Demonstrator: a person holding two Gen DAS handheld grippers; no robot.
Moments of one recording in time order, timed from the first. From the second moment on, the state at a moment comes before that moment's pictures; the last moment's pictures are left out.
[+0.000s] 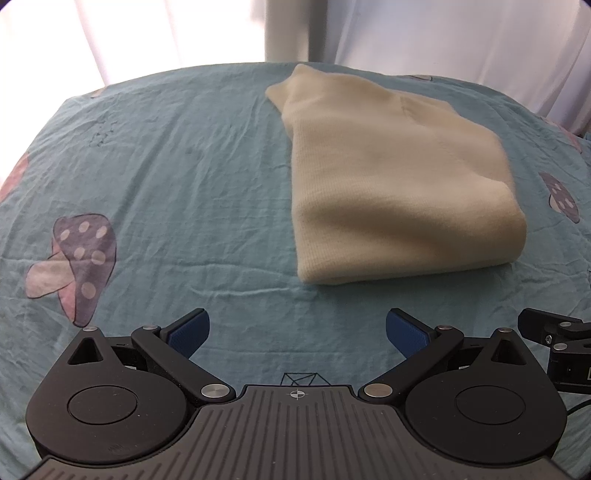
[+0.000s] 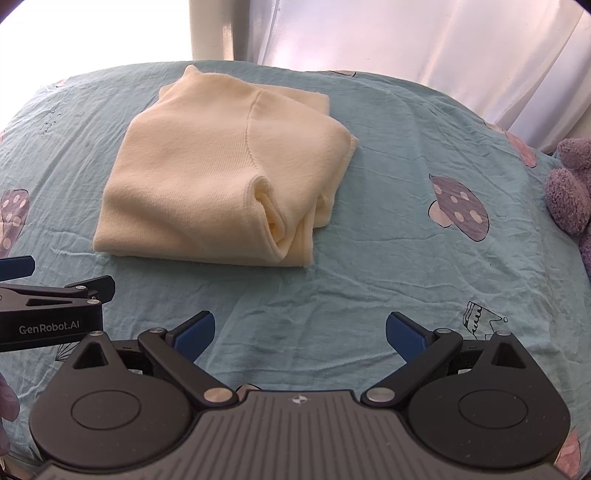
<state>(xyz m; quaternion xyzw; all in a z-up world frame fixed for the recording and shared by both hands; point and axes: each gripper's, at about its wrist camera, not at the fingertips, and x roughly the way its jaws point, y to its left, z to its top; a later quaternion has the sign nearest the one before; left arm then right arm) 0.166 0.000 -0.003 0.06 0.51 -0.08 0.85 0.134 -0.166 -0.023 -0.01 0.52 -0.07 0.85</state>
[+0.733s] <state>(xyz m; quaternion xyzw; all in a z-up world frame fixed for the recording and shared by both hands) 0.166 -0.001 -0.004 0.06 0.51 -0.08 0.85 0.135 -0.168 -0.023 -0.01 0.52 -0.07 0.85</state>
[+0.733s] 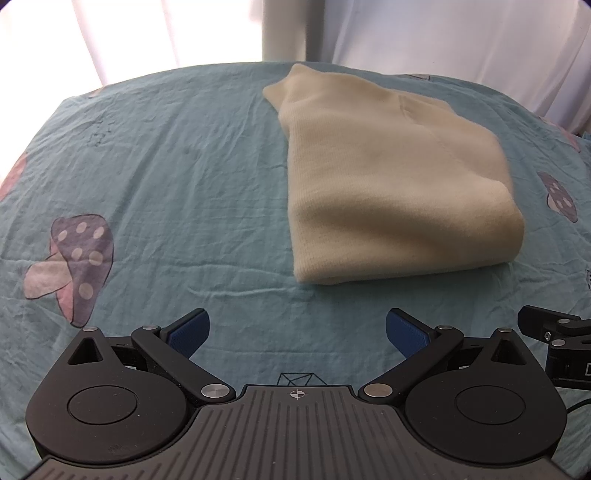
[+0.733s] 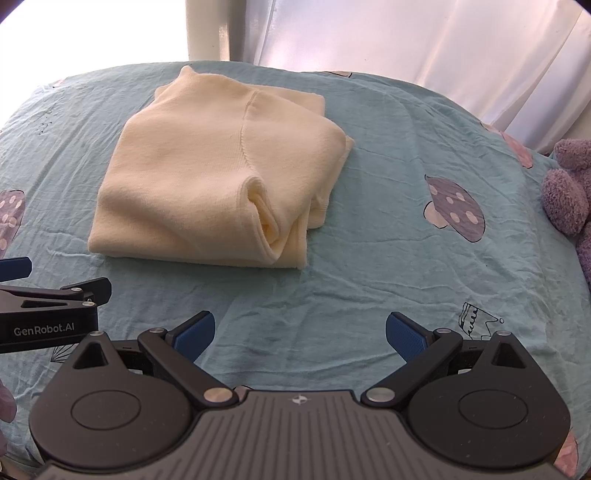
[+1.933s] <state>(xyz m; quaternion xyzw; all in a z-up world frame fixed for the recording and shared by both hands) 0.166 -0.002 -0.004 0.07 0.51 -0.08 0.85 0.133 -0.175 -0.025 0.00 0.52 -0.07 0.85</state>
